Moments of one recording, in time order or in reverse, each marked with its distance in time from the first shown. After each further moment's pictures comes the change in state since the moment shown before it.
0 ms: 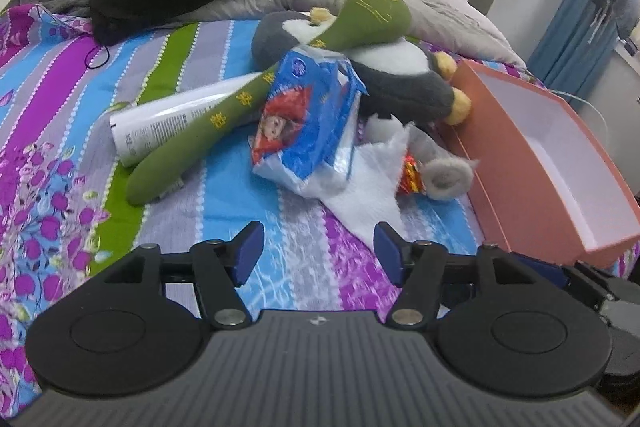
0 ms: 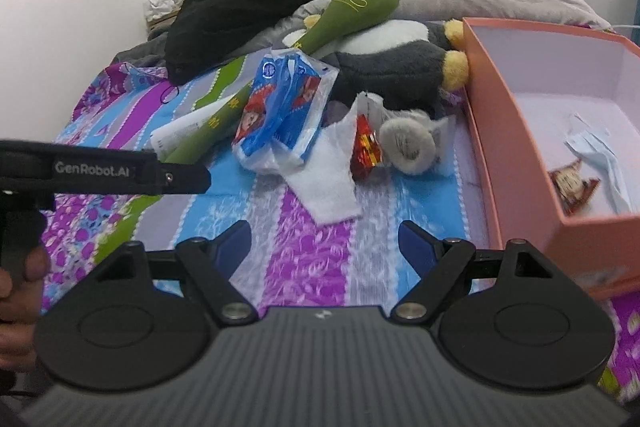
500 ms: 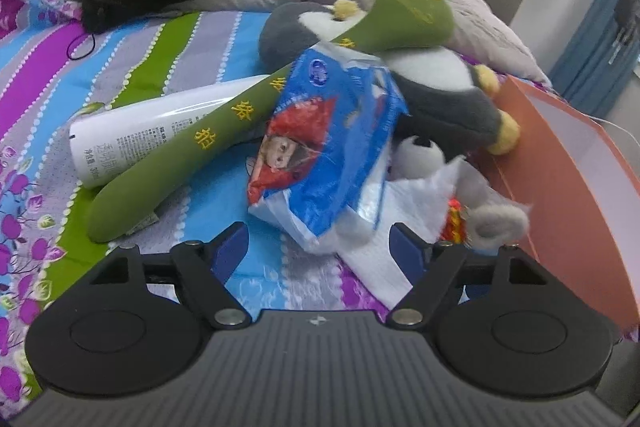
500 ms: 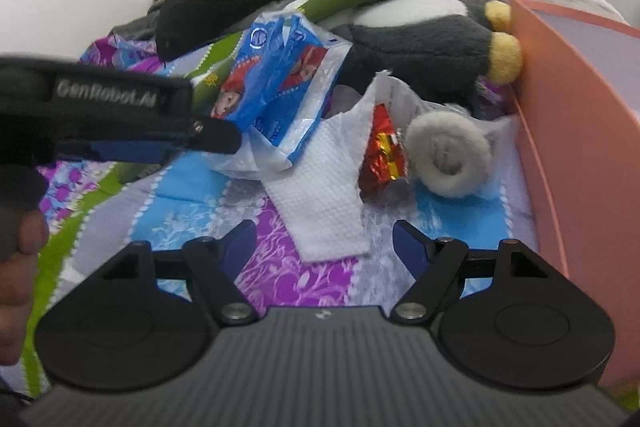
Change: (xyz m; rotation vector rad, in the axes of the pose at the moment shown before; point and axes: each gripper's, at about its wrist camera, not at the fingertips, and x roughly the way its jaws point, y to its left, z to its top) left arm 0.086 0.013 0.028 -0.065 -0.007 0.026; right arm 0.091 0.001 0.005 -0.099 0.034 0.004
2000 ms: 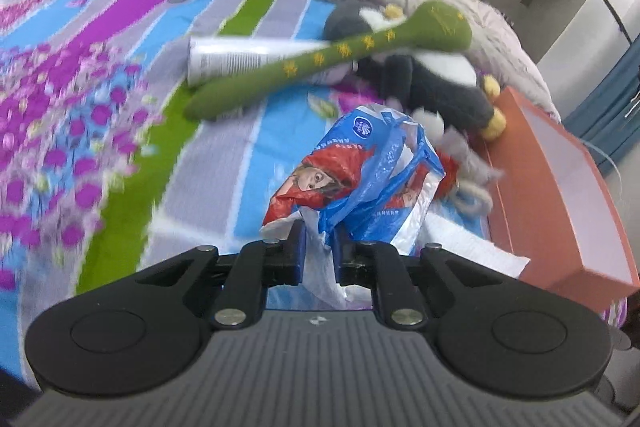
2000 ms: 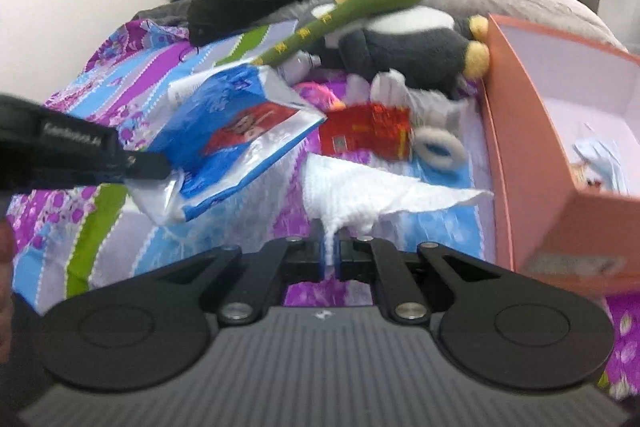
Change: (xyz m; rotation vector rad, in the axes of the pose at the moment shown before) left arm -0.121 0.015 -0.088 -0.198 0.007 0.031; right arm -0.113 0.017 -0.039 -0.026 0.031 -0.010
